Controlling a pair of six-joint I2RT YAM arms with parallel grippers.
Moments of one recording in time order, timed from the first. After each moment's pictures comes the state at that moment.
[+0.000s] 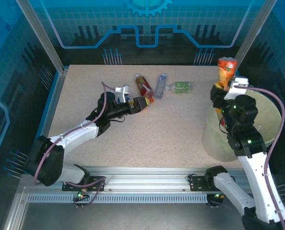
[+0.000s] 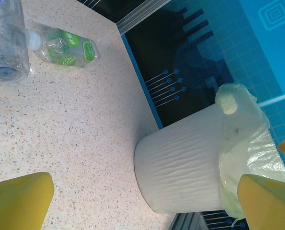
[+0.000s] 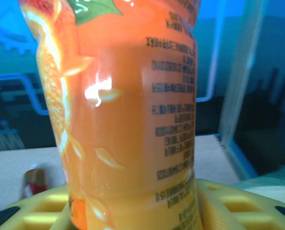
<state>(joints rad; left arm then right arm) -0.46 1.38 0.78 0.38 0.52 -0.88 0.17 0.73 1.08 -0.46 0.31 0.09</state>
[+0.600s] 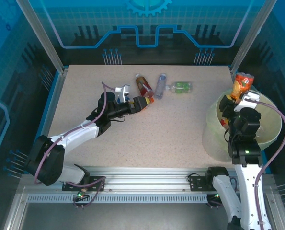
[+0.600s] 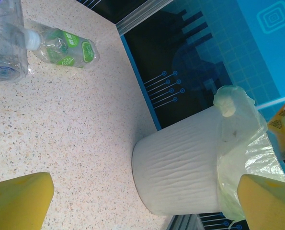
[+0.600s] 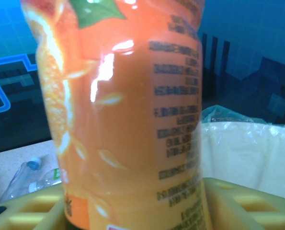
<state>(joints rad) -0.46 1.38 0.78 0.39 0.51 -0.90 -0.04 0.59 0.87 -0.46 0.27 0.18</state>
